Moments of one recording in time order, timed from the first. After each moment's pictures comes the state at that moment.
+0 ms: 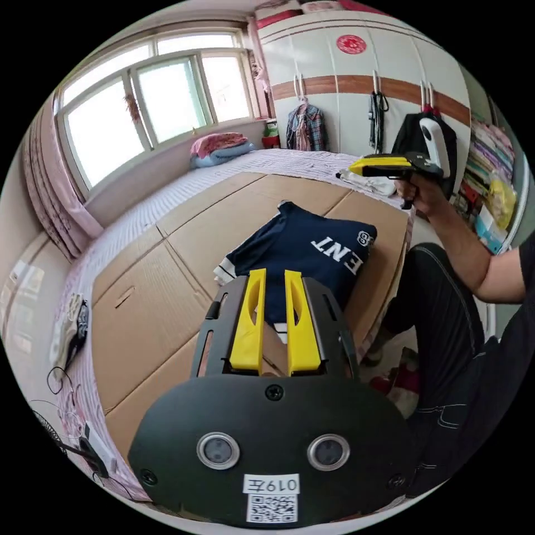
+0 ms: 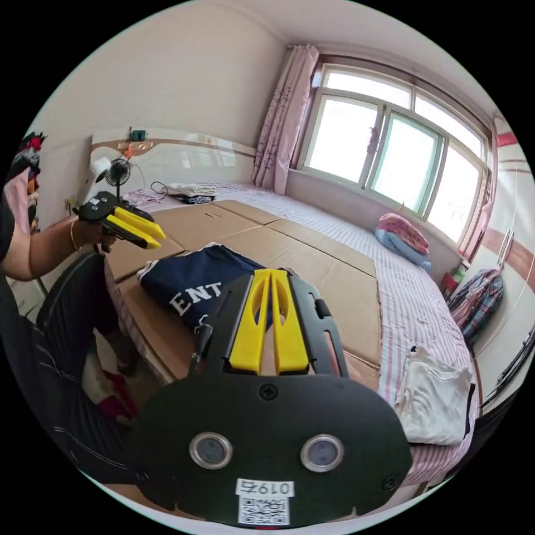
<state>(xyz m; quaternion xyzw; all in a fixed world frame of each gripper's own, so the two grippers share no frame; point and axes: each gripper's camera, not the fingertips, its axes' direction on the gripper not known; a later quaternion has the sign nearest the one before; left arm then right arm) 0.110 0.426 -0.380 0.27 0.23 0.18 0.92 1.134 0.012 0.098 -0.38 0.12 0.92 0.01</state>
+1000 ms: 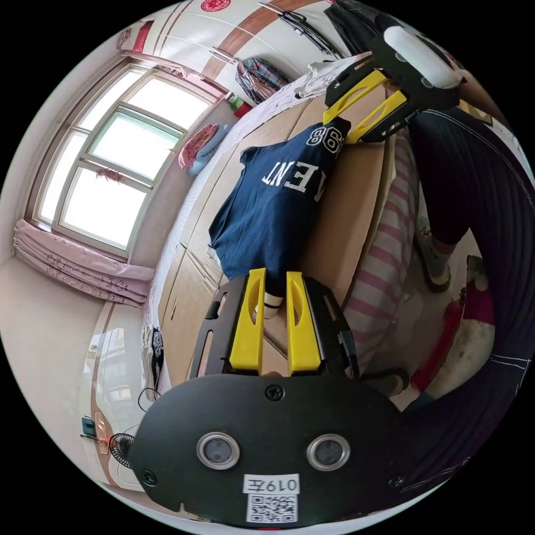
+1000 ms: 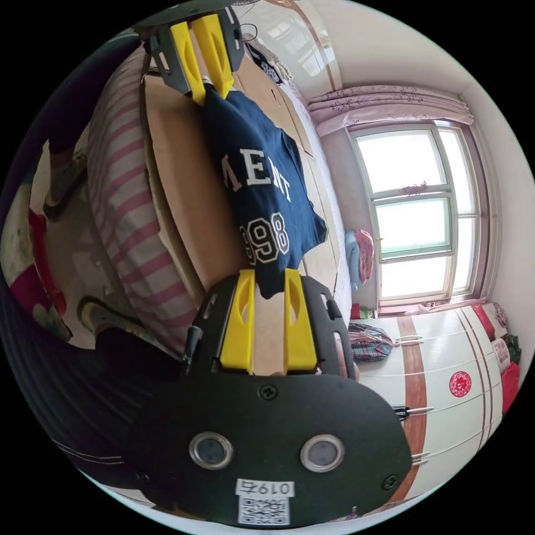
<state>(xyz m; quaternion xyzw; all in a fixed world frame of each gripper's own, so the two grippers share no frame) 0.336 0.631 -0.388 0.24 -0.02 0.33 0.91 1.002 -0.178 0.496 -0.58 -0.22 0.76 0.21</state>
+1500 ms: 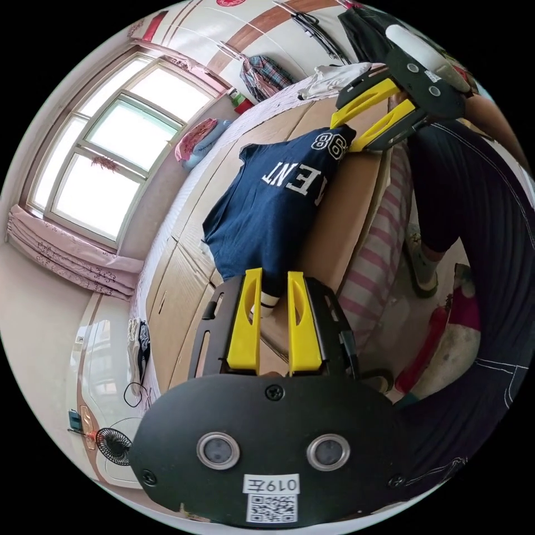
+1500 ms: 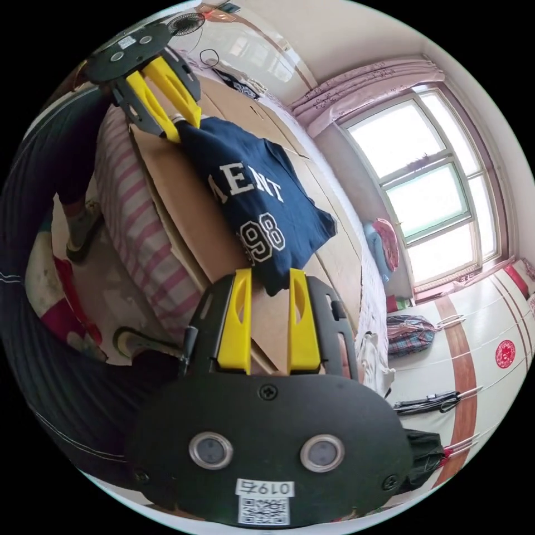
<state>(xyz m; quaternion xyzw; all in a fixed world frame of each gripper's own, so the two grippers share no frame) 0.326 0.663 -0.389 0.23 0.02 0.32 0.92 0.907 -0.256 0.488 -0.52 -0.16 0.83 0.14</state>
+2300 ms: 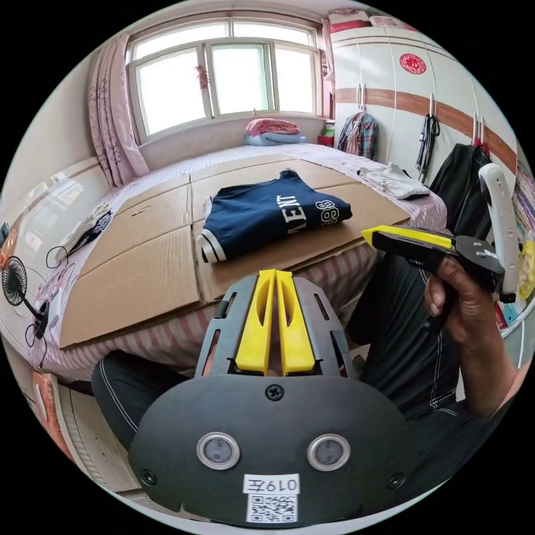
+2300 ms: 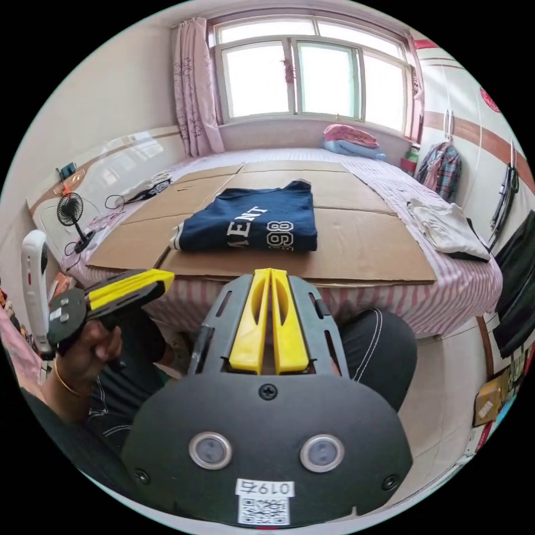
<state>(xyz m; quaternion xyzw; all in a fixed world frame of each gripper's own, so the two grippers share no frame) 0.242 0.753 -0.409 0.21 0.21 -0.01 0.96 0.881 -0.354 0.406 -0.41 0.09 0.87 -0.26</state>
